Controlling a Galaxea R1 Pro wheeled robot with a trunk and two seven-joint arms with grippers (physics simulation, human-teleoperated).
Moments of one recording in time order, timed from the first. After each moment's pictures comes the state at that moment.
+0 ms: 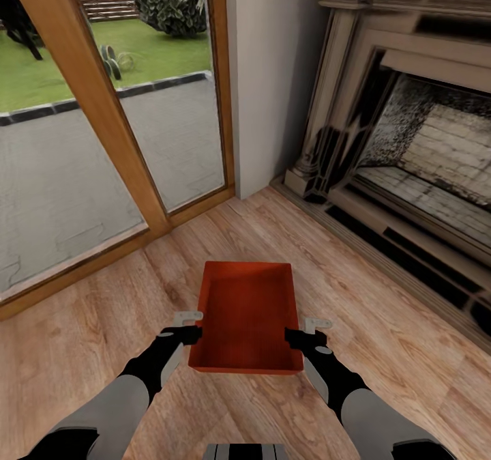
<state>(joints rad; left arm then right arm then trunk) -0.76 -0.10 0.02 -0.38 0.01 0.21 0.14 -0.71 0.10 0.06 -0.36 -0.10 0.00 -0.15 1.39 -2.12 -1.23</state>
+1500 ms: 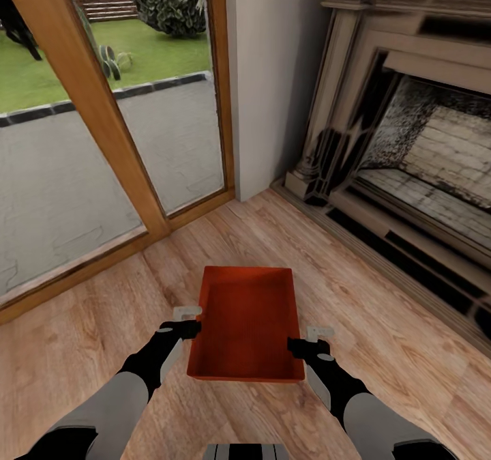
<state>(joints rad) -0.76 -0.09 0.02 -0.42 0.00 0.20 0.14 -0.71 0.09 0.07 -0.30 -0.09 0.00 -0.15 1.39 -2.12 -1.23</state>
